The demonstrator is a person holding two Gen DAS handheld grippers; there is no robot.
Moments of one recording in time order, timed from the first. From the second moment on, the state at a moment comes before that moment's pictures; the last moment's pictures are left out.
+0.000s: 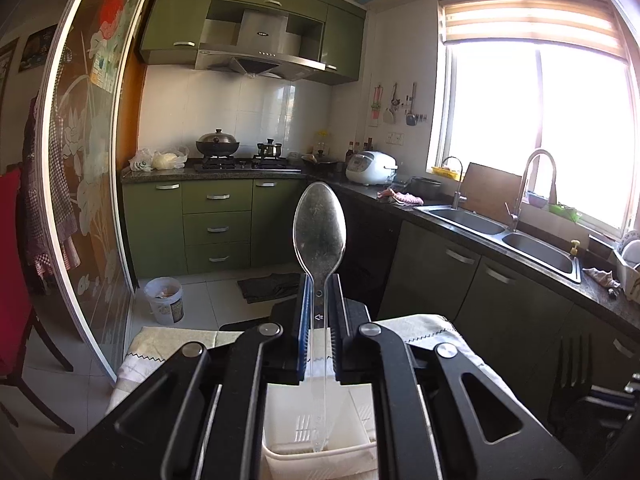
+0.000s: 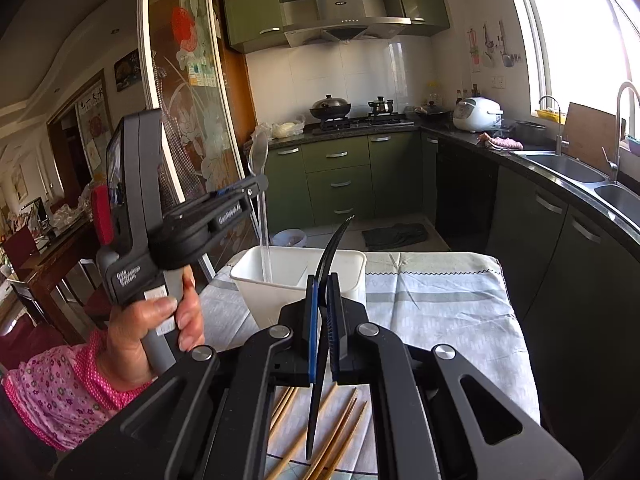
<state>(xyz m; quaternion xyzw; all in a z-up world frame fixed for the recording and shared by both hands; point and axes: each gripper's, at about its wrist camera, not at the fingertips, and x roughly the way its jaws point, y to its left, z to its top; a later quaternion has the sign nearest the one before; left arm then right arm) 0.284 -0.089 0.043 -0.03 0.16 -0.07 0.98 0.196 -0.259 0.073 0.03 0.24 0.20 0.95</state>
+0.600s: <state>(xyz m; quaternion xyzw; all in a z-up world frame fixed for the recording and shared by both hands) 0.218 -0.037 0.041 -0.05 0.18 -0.06 0.98 0.273 -0.208 0.119 0.01 0.10 0.14 0.98</state>
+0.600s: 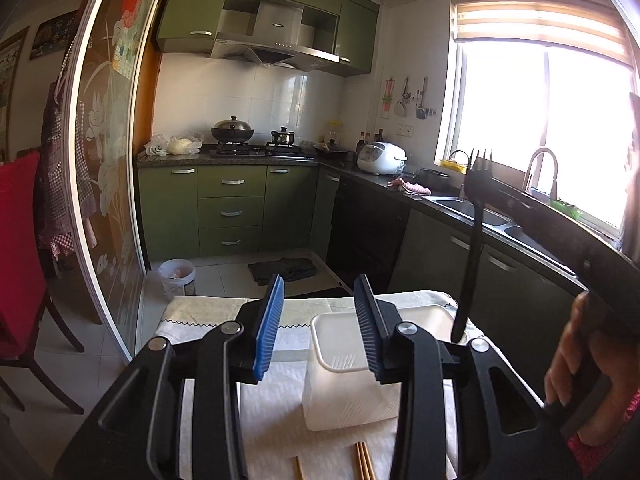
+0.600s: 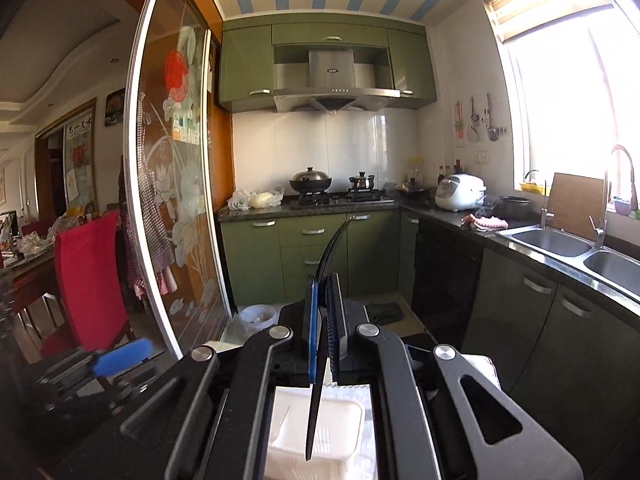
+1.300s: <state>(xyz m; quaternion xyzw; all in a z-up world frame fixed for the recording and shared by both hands) 0.190 -0.033 0.018 -0.01 0.31 -0.04 0.95 0.270 -0.201 0.059 0.01 0.14 0.13 0.98</state>
